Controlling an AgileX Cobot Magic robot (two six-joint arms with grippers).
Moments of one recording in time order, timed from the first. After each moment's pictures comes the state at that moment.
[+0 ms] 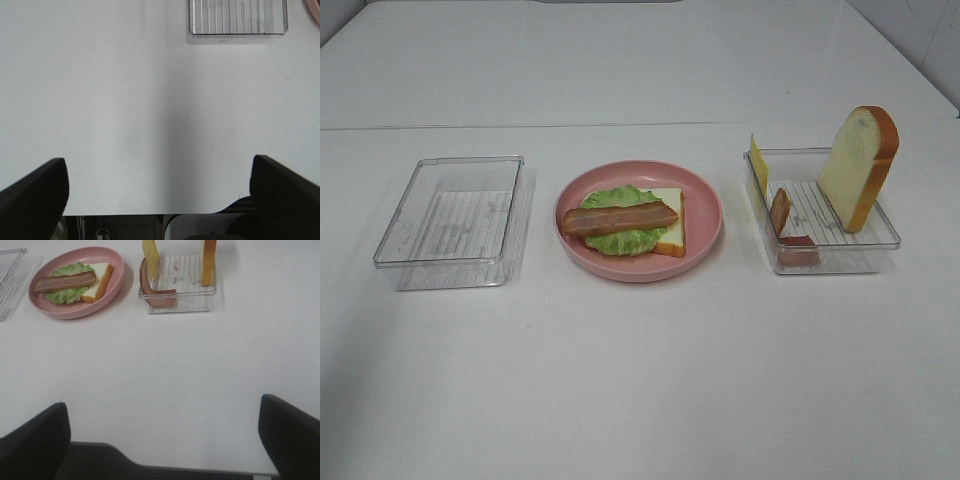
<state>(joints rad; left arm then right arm) -0.03 0.98 -0.94 -0.02 1.13 -0.13 0.00 0.00 -0.47 0.14 1.12 -0.04</state>
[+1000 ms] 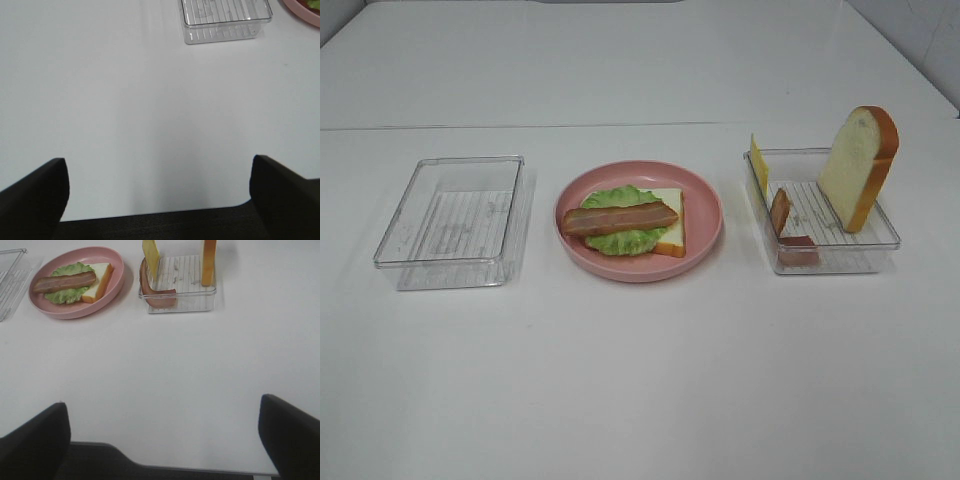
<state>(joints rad) -0.03 0.30 -0.52 -0.01 1.08 -0.03 0.00 0.00 -0.47 0.14 1.12 -0.04</state>
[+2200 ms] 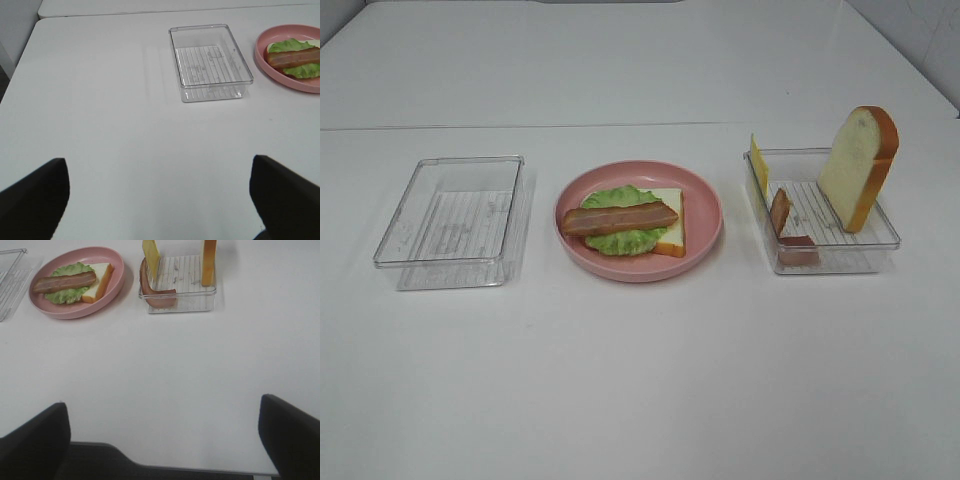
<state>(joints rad) -0.03 0.00 -0.52 -0.01 1.08 -0.03 0.00 0.00 -0.47 0.14 1.12 -0.04</state>
